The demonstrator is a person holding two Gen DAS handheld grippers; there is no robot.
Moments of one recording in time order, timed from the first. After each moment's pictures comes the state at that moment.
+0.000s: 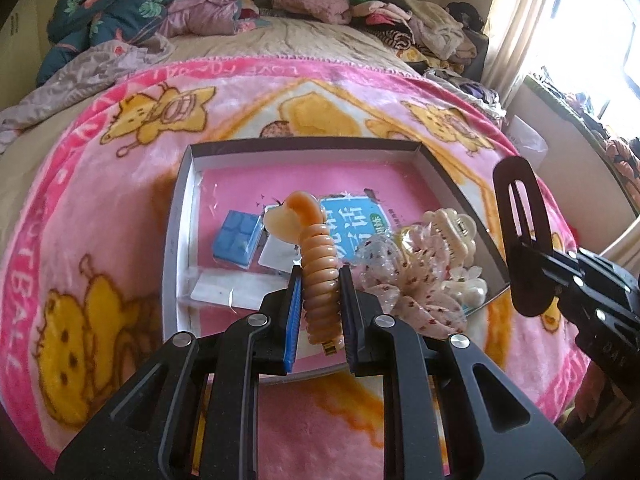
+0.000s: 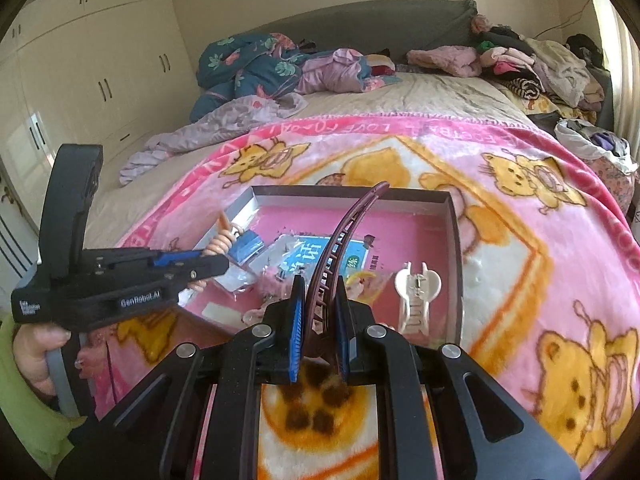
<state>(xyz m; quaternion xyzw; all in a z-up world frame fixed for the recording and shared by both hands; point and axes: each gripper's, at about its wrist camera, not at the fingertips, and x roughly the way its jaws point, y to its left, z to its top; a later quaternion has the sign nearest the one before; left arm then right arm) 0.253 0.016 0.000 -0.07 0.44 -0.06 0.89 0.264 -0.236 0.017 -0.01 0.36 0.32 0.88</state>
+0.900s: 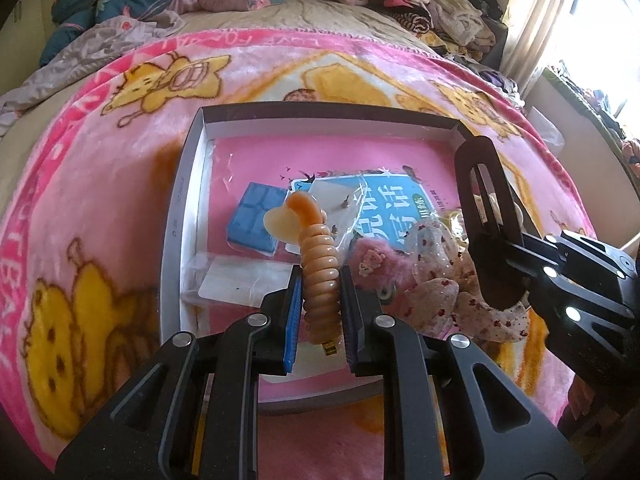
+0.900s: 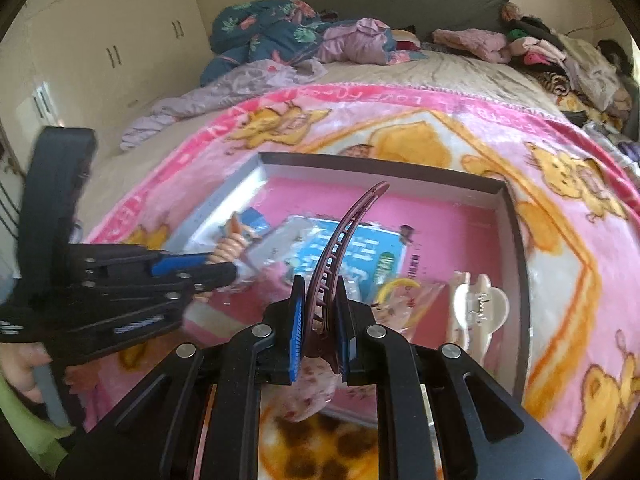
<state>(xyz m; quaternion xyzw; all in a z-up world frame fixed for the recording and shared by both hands) 0.271 0.032 -0.034 -0.07 0.47 -0.04 0.88 0.297 -0.182 -0.023 -0.06 0.40 0.34 0.85</state>
